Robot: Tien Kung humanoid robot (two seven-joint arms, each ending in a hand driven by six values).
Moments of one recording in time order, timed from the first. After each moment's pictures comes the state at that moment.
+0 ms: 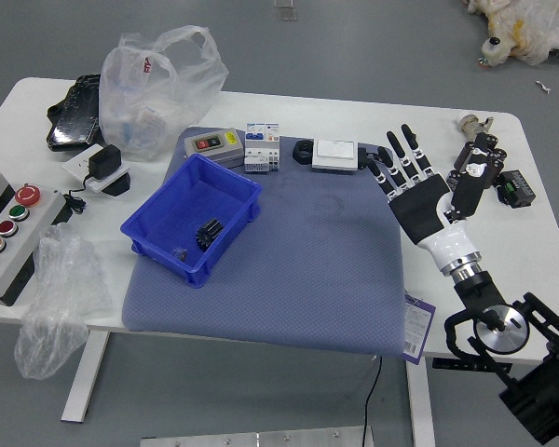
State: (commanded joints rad) left arm -0.14 0.15 -0.76 -0.27 0.81 0.11 0.24; right arm 0.22 -0.26 1.06 1.24 0.04 0.46 0.23
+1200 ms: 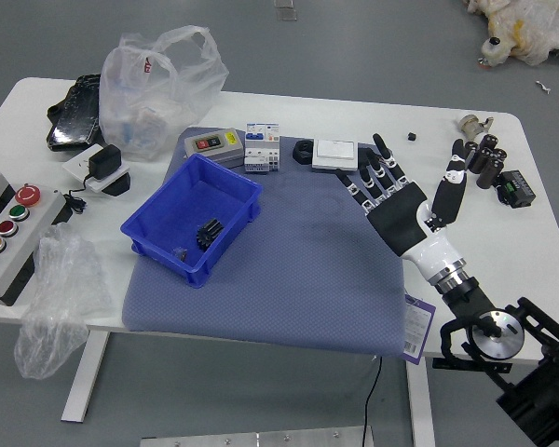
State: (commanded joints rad) left arm -0.14 0.15 -0.76 -0.28 0.81 0.11 0.24; right arm 0.22 -0.27 1.02 1.26 0.04 0.48 0.15
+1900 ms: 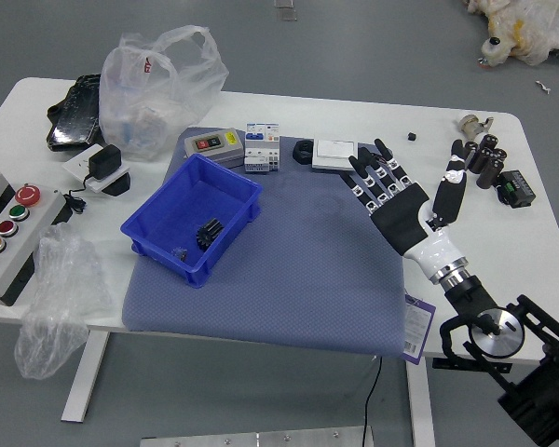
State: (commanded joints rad) left arm -0.14 0.15 -0.76 -0.28 0.81 0.11 0.24; right arm 0.22 -0.27 1.03 1.25 0.00 0.39 0.19
